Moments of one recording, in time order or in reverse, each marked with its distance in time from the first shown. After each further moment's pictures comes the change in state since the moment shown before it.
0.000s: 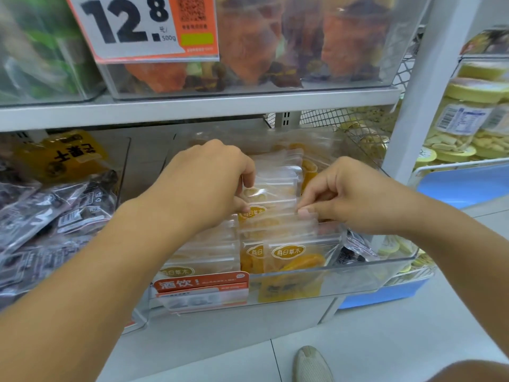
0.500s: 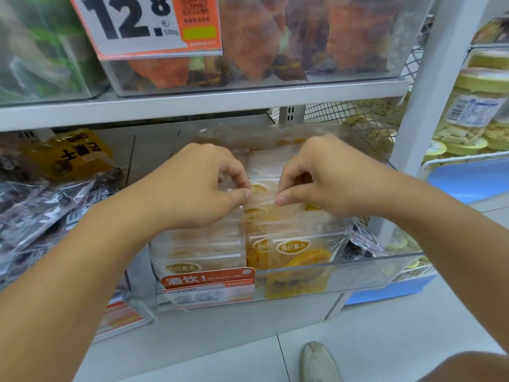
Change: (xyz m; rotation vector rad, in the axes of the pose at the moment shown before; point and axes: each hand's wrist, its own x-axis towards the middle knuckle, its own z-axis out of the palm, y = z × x) left_hand -0.012 -0.019 -0.001 -0.310 -0.036 0.030; right_hand 0.024 -0.030 0.007 -0.551 0.103 -0.226
